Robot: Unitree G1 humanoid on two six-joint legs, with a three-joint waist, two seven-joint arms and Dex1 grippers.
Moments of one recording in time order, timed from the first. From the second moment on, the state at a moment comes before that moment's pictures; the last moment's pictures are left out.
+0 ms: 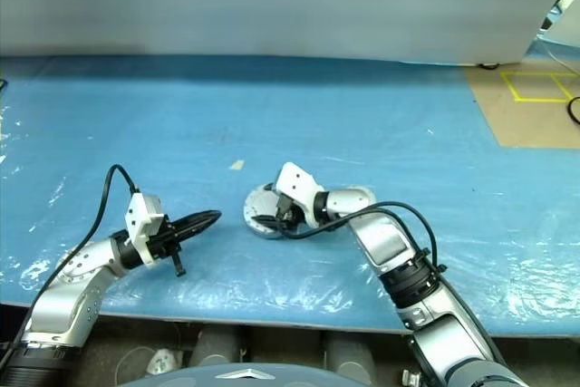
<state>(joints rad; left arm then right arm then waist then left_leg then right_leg) 0.07 0.52 0.08 -0.13 -0.42 0.07 -0.99 -0.45 -0.32 0.41 -0.06 0.07 0.45 0.84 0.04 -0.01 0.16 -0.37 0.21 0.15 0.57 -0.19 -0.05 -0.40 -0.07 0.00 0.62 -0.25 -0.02</state>
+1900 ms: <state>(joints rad) -0.14 0.46 -0.11 -0.08 -0.27 0.21 -0.88 -0.46 -0.33 0.32 -0.04 0.18 0.52 0.86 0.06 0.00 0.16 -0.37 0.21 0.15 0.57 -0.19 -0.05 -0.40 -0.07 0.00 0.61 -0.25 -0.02</state>
